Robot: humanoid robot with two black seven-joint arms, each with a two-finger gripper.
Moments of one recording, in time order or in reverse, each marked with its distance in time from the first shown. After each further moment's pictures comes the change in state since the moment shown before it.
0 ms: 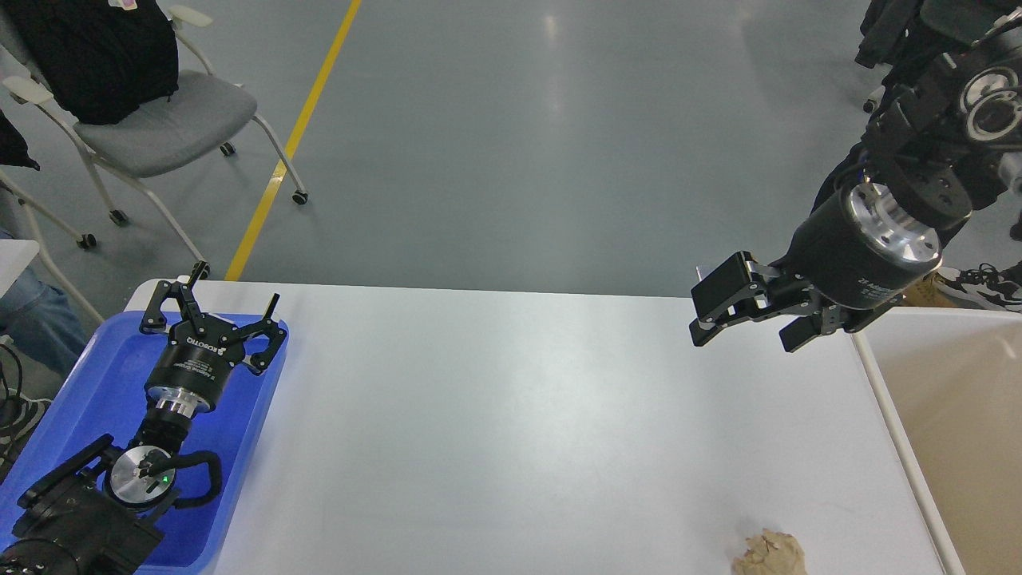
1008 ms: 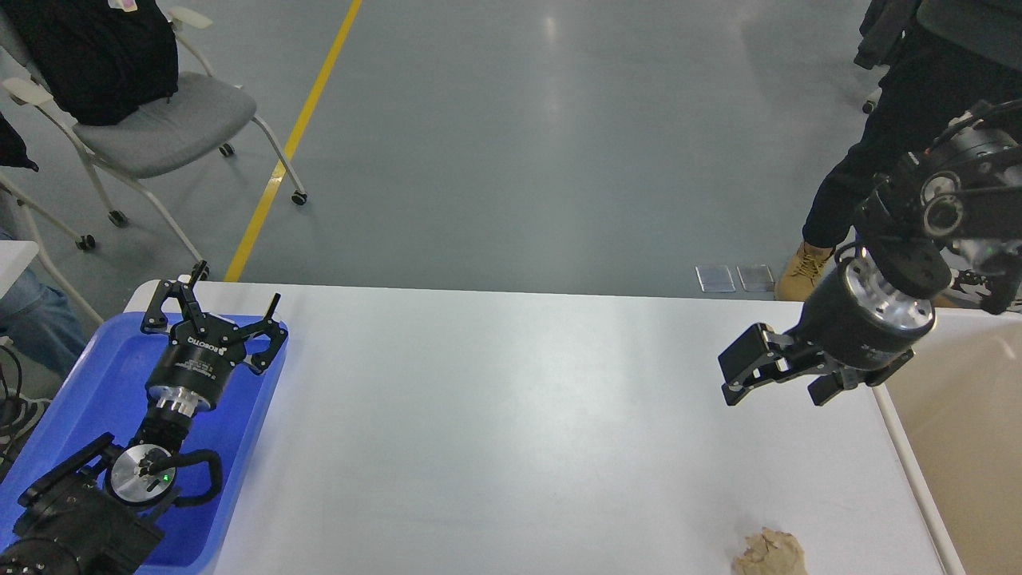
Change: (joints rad) left arm 0.000 0.000 0.000 -0.001 0.000 0.000 0.000; right arm -0.269 0.002 -0.008 -0.038 -0.162 -0.079 -0.001
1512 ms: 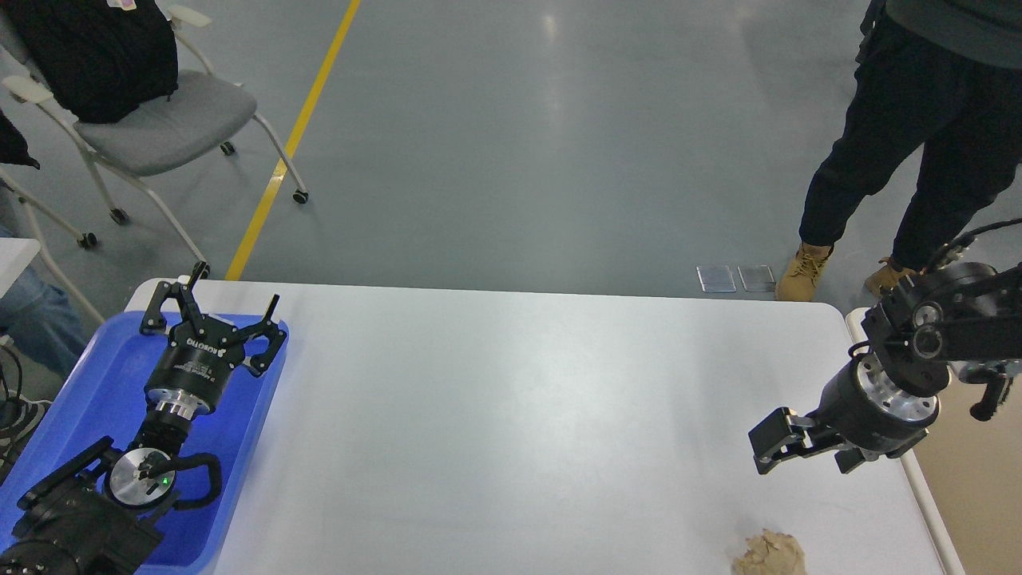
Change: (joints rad) left arm 0.002 0.000 -0.001 0.000 0.000 0.000 0.000; right arm -0.262 -0.062 0.002 -0.011 -0.160 -0.187 -0.001
